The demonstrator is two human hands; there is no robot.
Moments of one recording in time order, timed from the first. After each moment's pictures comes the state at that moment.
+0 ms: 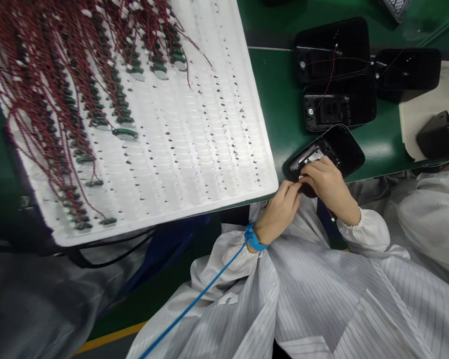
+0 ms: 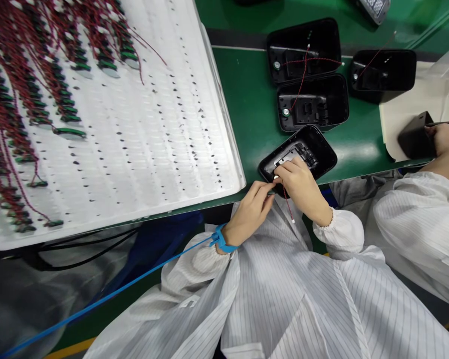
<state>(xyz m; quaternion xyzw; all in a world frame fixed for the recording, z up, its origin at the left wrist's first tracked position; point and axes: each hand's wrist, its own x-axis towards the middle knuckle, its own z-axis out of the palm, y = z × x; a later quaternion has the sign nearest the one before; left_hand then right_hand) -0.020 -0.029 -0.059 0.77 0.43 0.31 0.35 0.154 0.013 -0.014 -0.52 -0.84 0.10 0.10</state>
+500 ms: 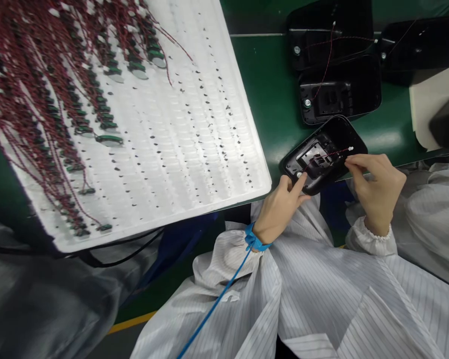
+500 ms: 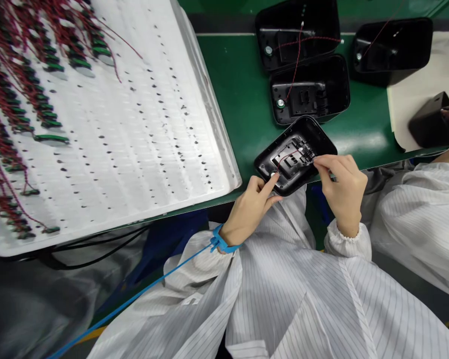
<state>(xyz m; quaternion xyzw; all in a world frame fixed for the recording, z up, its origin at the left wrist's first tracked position) -0.012 -0.021 -0.039 0.82 0.49 0.03 0.29 0.200 -0.014 0.016 -0.65 -0.70 0.02 0.30</state>
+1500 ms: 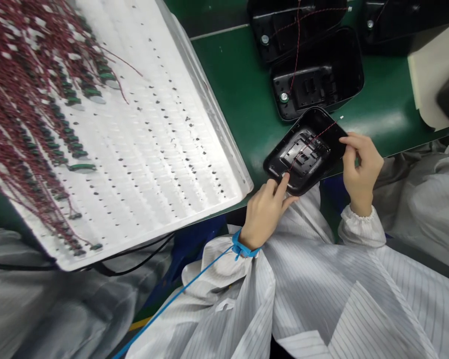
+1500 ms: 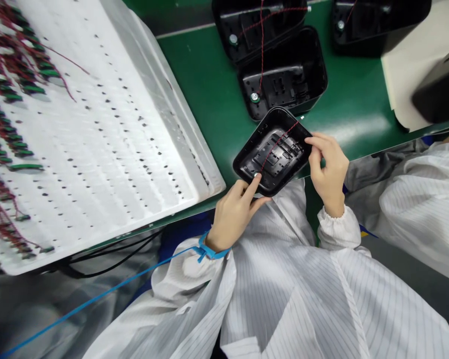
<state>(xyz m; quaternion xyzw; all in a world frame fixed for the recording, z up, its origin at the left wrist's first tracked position) -0.018 -0.022 -0.037 0.86 0.48 0.02 0.17 0.216 -0.003 -0.030 -0.67 -0.62 0.07 0.40</state>
